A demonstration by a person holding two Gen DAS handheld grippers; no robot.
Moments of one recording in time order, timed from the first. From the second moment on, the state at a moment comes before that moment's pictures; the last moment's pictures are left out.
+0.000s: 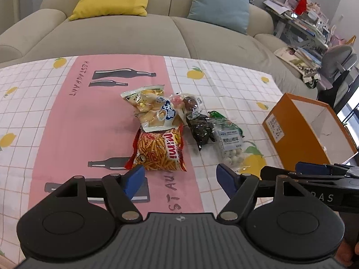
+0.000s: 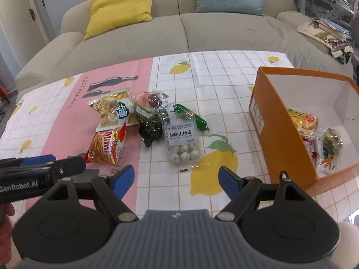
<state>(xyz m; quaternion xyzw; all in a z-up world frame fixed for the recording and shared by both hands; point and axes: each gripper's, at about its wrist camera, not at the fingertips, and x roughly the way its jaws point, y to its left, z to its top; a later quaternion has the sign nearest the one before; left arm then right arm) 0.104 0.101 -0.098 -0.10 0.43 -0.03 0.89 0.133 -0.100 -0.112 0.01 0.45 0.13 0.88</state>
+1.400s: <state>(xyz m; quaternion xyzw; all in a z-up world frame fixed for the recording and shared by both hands) 0.188 0.128 -0.173 -0.12 0.49 0.02 0.86 0.232 -0.079 -0.210 -0.03 0.48 0.16 0.86</state>
